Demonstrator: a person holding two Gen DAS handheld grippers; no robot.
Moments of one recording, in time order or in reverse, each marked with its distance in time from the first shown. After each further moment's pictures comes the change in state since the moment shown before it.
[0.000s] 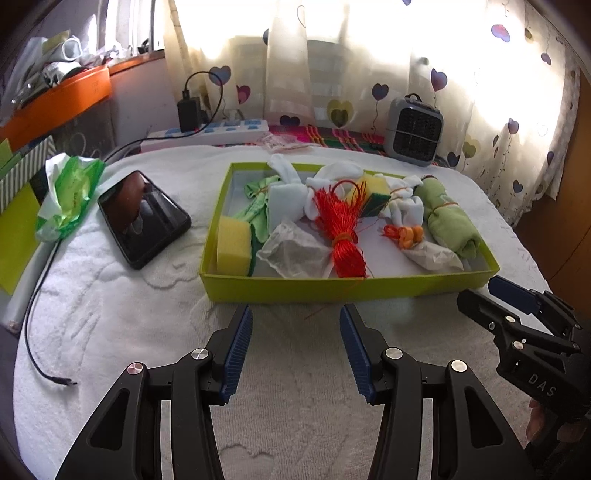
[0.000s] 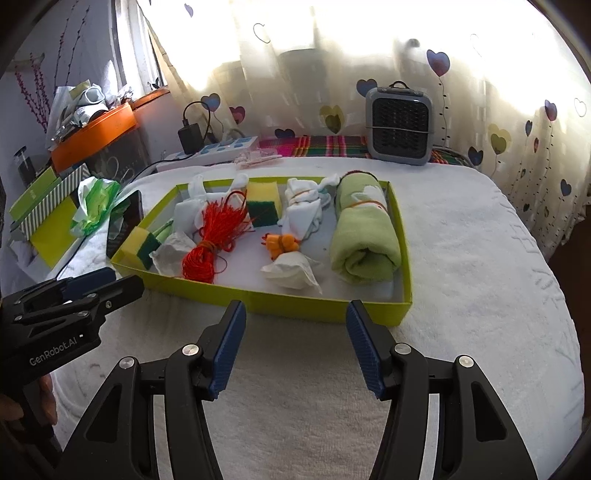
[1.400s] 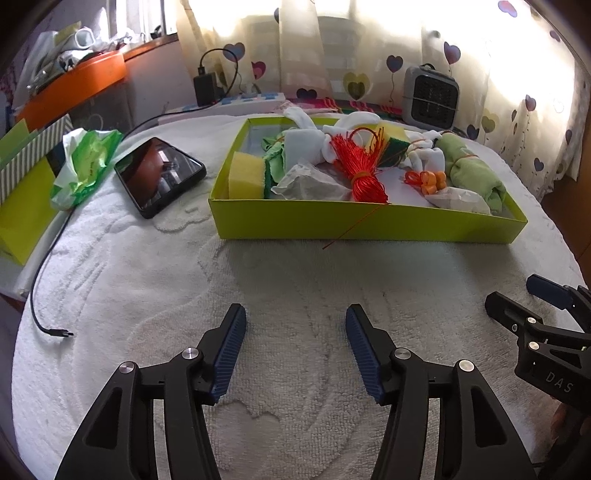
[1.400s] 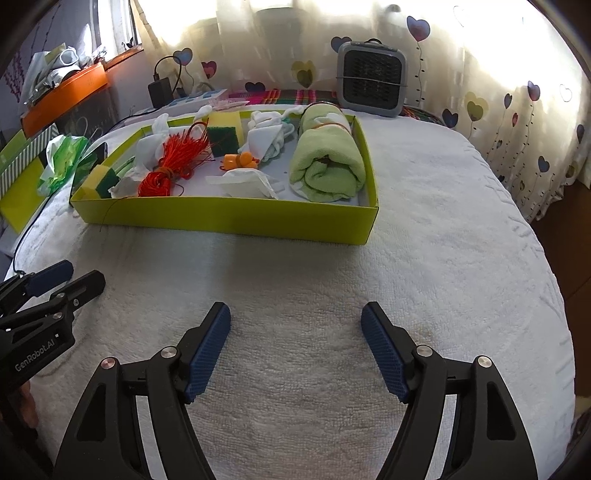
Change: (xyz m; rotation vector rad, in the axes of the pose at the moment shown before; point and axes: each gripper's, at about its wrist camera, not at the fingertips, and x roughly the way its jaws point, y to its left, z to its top) left arm 0.012 -0.004 -0.035 0.004 0.046 0.098; right arm 0.009 -0.009 -0.033 -0.013 0.132 -0.124
